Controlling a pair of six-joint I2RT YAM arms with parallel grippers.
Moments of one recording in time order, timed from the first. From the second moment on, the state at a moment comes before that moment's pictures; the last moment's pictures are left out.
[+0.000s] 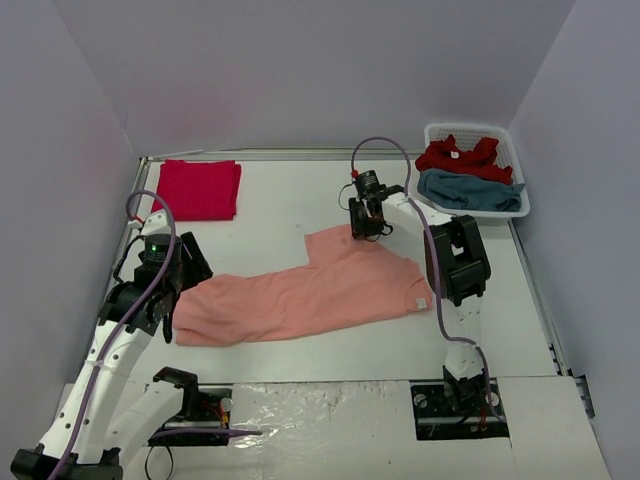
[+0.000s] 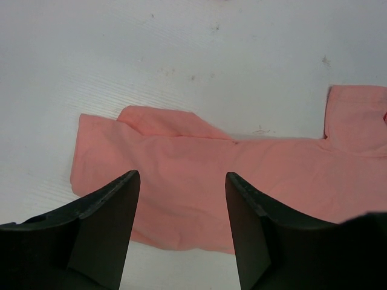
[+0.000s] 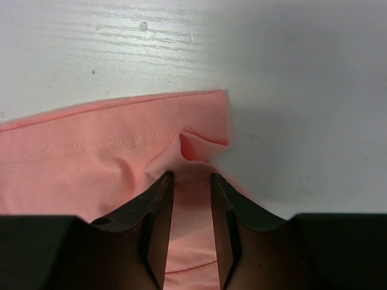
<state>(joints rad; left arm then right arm) -0.23 0.80 0.90 -0.78 -0.27 -0.53 0.40 2.14 1.57 -0.52 0.03 0.27</state>
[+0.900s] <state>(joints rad) -0.23 0.80 0.90 -0.78 -0.26 -0.53 0.39 2.13 1.58 -0.52 0.04 0.25</state>
